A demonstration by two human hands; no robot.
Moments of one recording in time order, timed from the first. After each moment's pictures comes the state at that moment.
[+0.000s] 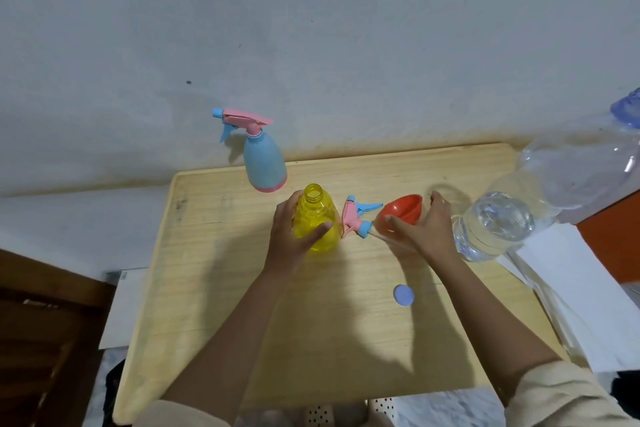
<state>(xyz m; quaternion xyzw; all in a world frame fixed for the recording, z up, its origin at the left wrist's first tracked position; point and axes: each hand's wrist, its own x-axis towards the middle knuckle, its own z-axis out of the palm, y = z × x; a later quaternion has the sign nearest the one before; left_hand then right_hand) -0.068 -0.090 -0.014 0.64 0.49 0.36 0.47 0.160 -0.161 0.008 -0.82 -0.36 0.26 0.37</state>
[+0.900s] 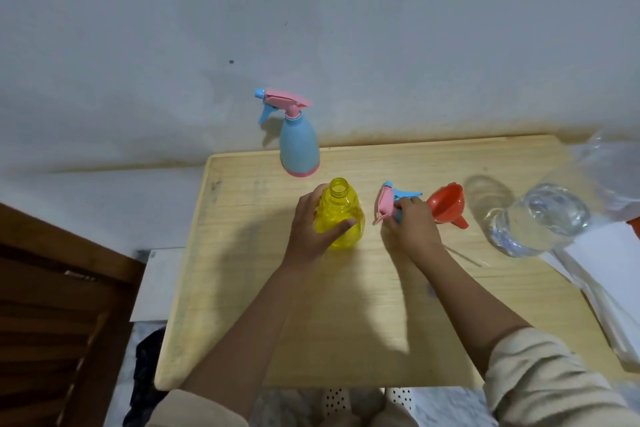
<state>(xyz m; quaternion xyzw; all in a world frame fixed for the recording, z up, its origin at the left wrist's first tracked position) -0.097 -0.097 -0.016 0.65 0.48 0.38 0.46 0.093 -0.129 -0.018 -0.80 -0.54 0.17 0.20</state>
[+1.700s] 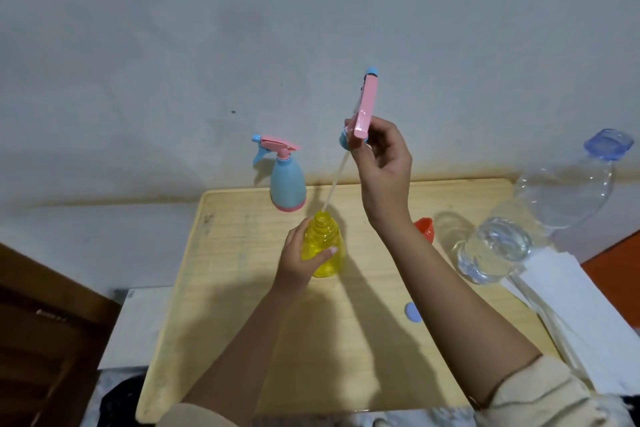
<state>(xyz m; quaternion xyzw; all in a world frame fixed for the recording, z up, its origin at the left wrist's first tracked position) -0.096 -0.106 -0.009 0.62 0.47 0.38 0.49 0.033 -0.121 0.169 -0.44 -0.43 0.26 0.74</state>
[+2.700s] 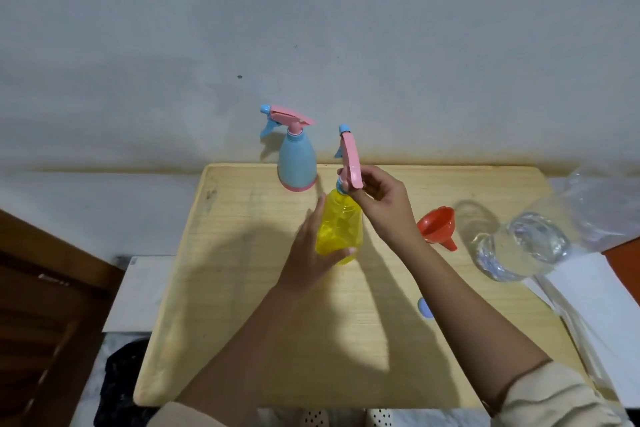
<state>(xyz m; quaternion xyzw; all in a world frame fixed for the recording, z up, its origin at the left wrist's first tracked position) -0.096 -0.102 -0.013 0.72 0.44 0.34 0.42 0.047 -0.109 0.073 -0.55 -0.50 0.37 0.56</state>
